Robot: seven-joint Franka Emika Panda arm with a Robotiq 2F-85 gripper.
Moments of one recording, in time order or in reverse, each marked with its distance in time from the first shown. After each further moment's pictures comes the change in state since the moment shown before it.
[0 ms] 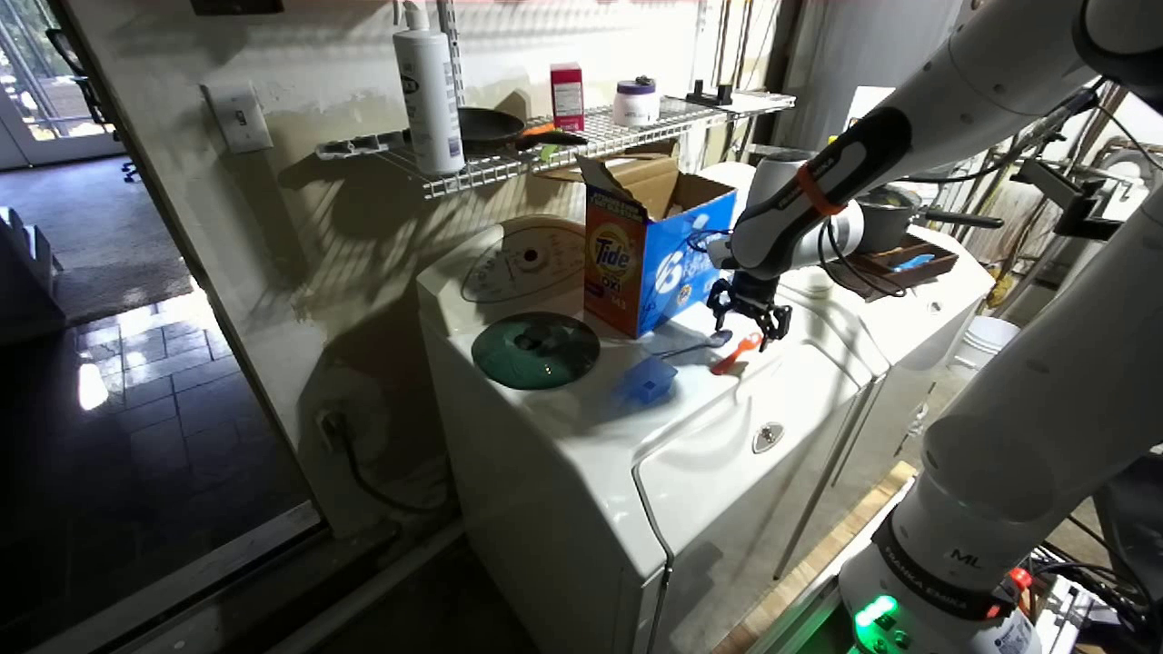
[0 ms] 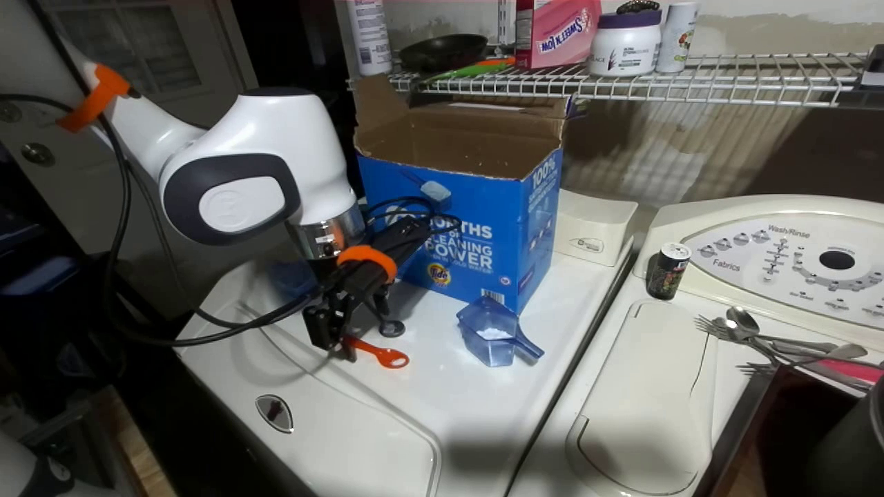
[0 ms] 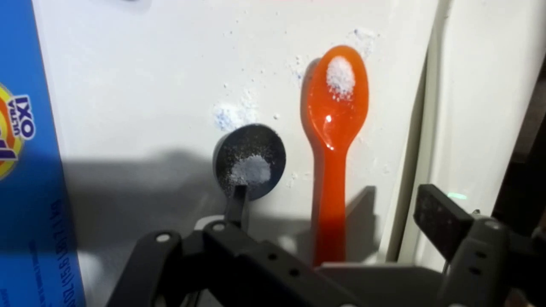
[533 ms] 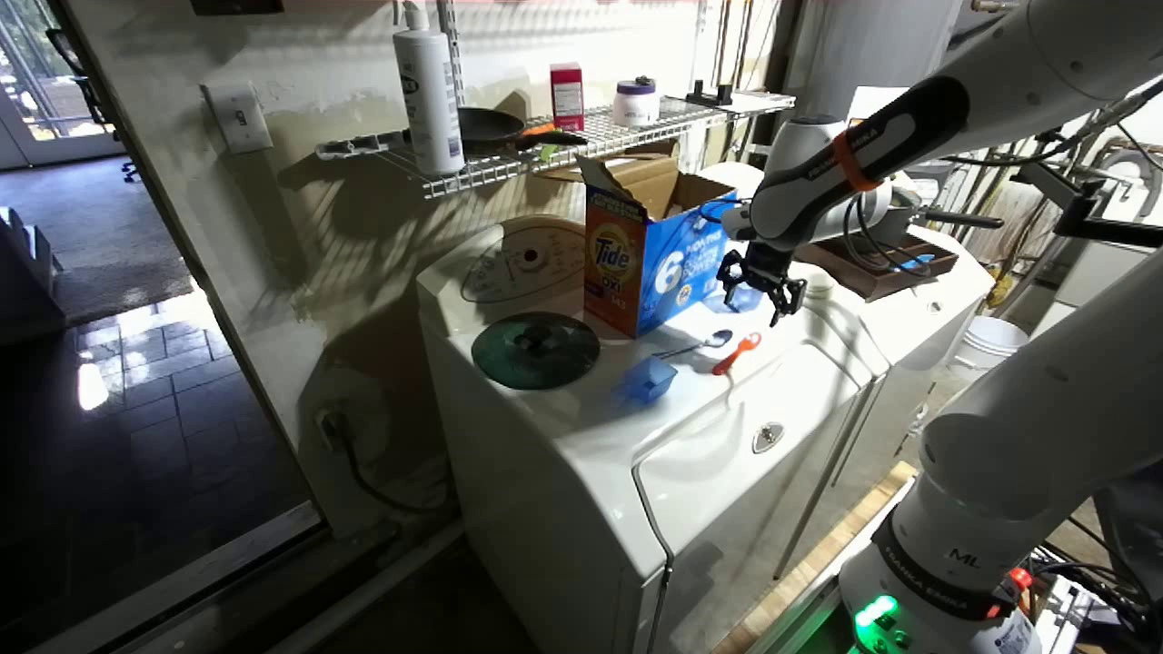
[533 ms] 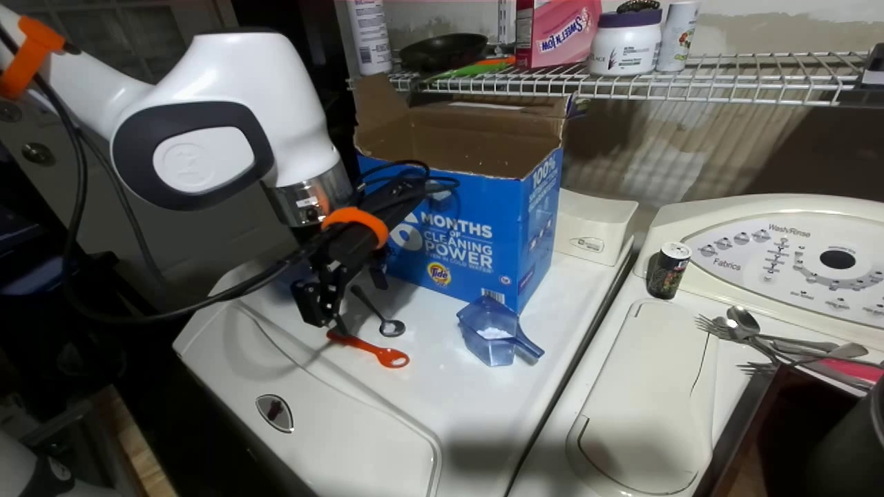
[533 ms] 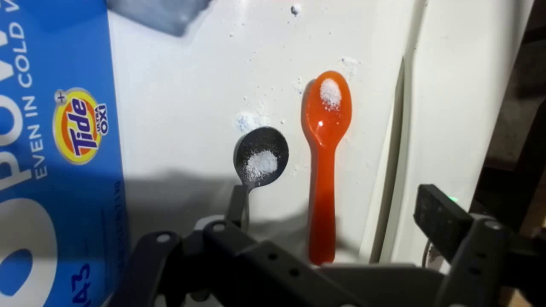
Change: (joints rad) arm -0.021 -0.155 -0.001 -0.003 -0.034 -0.089 -0.008
